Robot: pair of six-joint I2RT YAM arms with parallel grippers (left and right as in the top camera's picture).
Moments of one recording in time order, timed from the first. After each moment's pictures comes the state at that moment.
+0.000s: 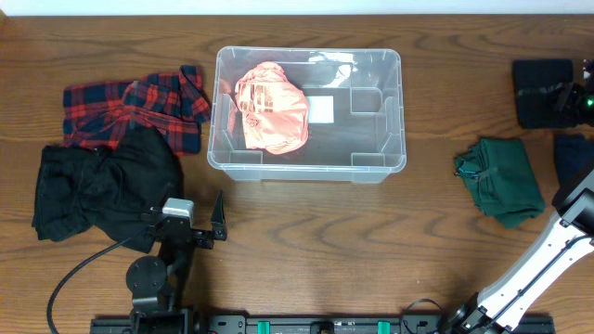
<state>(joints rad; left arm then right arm) 0.06 0.04 0.02 -0.10 0.23 0.03 -0.65 2.47 2.07 -0.77 -0.48 -0.21</state>
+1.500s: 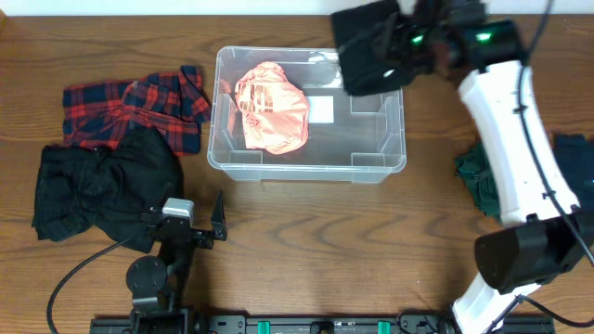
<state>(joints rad) 0.06 0.04 0.02 -0.10 0.23 0.03 0.25 1.87 1.94 -0.92 -0.28 0.55</state>
